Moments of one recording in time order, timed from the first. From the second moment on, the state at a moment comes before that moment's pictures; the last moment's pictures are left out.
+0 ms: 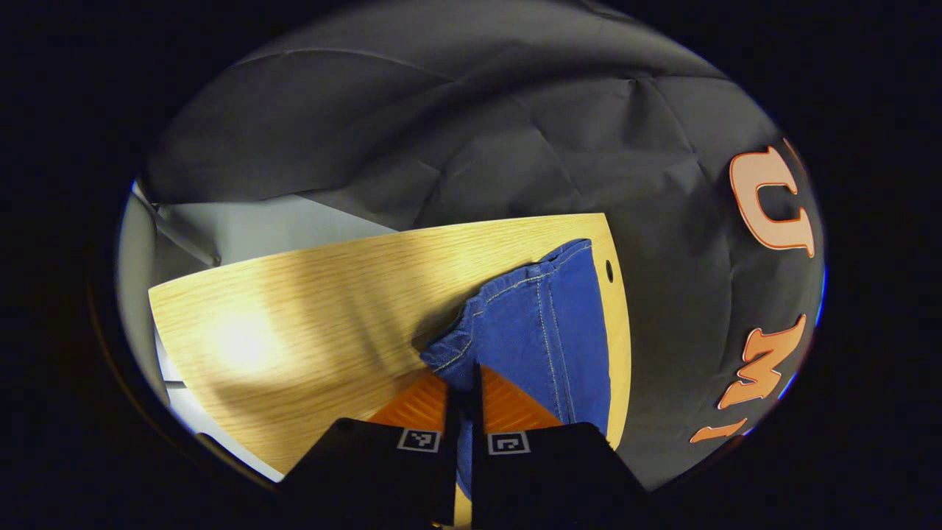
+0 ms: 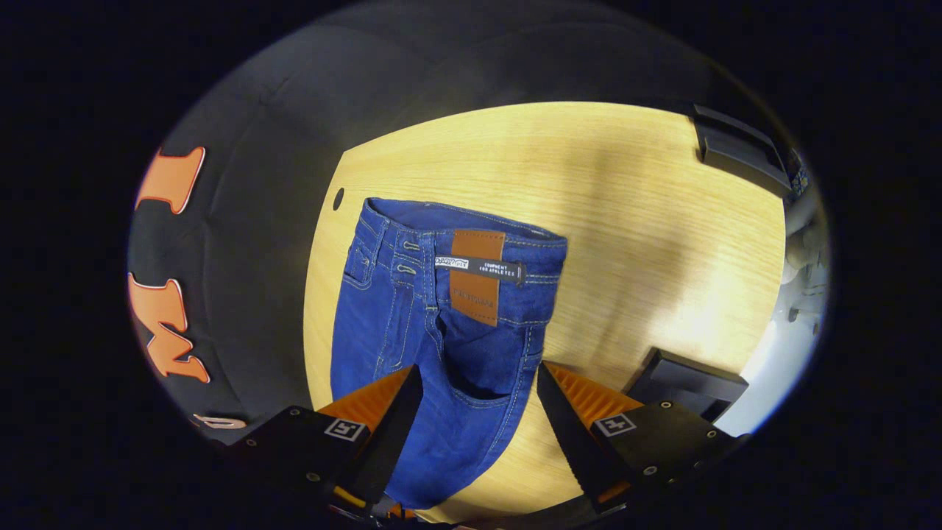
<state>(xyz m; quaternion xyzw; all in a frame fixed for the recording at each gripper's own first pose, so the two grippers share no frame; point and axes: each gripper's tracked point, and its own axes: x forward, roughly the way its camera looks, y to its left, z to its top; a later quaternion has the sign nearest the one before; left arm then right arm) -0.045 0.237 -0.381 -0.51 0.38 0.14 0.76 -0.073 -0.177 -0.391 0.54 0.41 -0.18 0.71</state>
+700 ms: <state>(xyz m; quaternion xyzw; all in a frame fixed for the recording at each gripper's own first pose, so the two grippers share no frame) -0.031 0.229 -0.371 -0.46 0.38 0.15 0.79 -0.057 -0.182 -0.407 0.56 0.39 -0.24 0.69</state>
